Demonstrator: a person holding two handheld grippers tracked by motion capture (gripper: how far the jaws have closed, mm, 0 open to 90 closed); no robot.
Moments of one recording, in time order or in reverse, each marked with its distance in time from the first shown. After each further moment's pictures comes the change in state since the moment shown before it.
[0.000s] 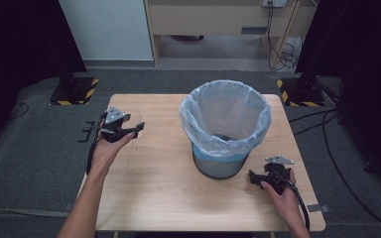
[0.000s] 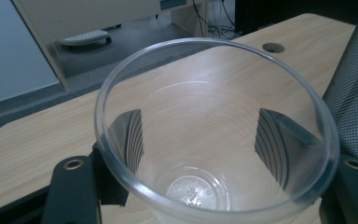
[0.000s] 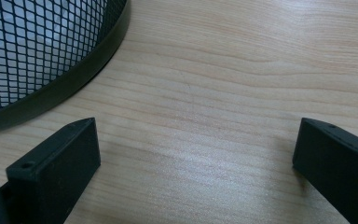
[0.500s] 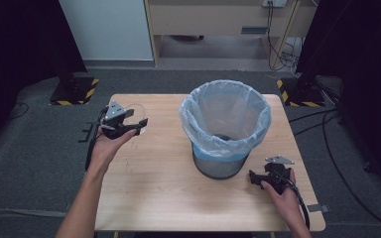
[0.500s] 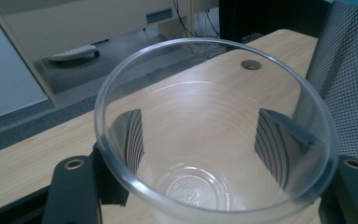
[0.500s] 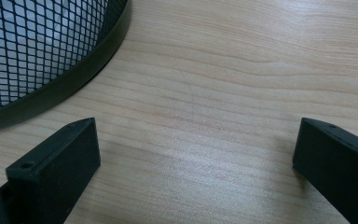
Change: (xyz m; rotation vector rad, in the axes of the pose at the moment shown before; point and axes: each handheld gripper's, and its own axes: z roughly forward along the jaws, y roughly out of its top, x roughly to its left) left arm -0.011 0.027 -0.010 -0.032 -0.050 0.028; right arm -0.001 0.000 0.000 0.001 0.008 -0.008
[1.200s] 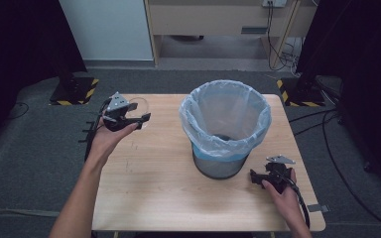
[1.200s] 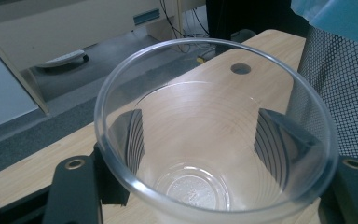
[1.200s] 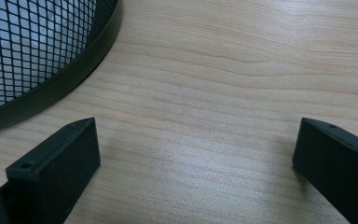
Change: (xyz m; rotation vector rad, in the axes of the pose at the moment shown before) left arm 0.003 0.027 0.004 0.027 -0.049 0.064; right arm -0.003 0.000 0.001 -0.003 -0.013 0.008
